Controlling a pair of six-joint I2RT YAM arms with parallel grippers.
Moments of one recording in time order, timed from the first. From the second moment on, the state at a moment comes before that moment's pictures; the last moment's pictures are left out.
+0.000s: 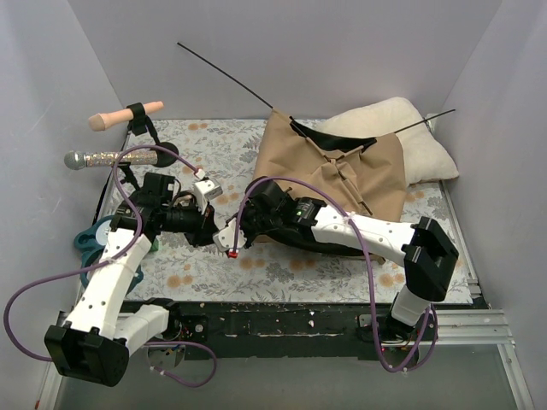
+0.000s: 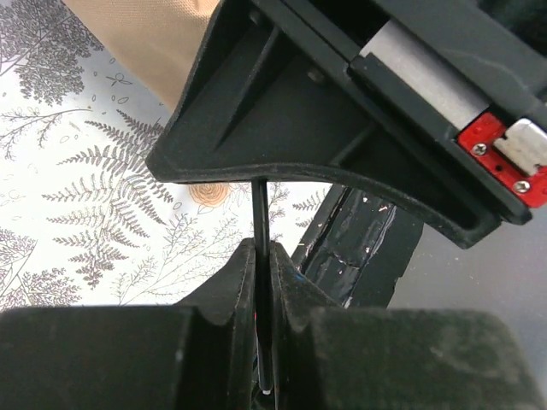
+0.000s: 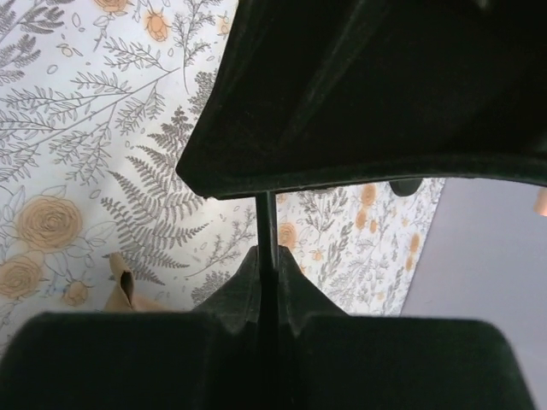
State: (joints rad) left arm -0.21 1.02 1.01 -0.98 0.81 0.39; right arm 1.10 1.67 1.33 -0.26 -0.38 -1.19
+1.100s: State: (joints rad) left arm -0.08 0.69 0.49 0.14 0.99 -0.06; right arm 0.90 1.58 1.59 -0.29 -0.25 -1.15
